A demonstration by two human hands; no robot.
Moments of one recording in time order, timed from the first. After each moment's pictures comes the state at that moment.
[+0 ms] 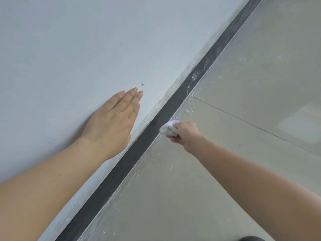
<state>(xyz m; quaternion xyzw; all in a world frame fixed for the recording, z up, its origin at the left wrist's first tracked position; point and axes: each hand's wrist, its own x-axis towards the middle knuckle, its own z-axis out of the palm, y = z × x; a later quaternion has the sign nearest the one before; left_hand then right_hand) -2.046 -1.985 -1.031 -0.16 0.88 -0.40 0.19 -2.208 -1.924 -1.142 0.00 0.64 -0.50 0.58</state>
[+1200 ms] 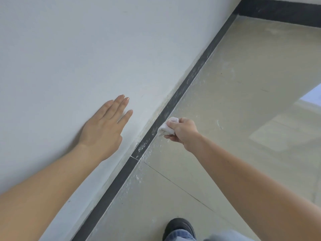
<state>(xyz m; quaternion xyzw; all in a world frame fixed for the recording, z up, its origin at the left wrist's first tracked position) -2.323 -2.073 -0.941 -0.22 0.90 -0.34 0.16 -2.507 -1.975 -1.017 -0.06 0.69 -0.49 0.53</state>
